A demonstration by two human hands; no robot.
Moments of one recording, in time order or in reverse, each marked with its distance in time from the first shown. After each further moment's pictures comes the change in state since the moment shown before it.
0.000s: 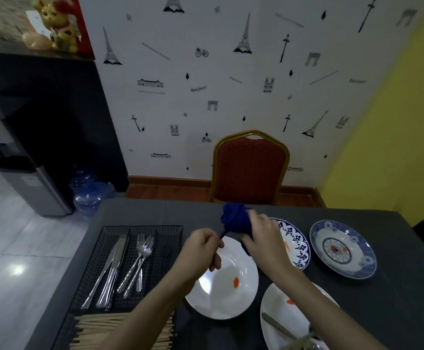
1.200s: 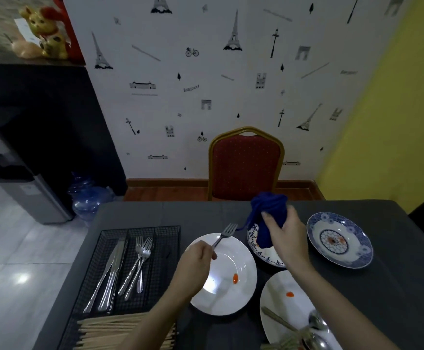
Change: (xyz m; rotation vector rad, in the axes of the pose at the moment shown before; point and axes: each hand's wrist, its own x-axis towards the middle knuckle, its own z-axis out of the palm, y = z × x) left_hand -0.011 -0.022 0.011 0.250 0.088 -0.065; right_hand -0.007 0.032 -0.022 0.523 0.252 0.440
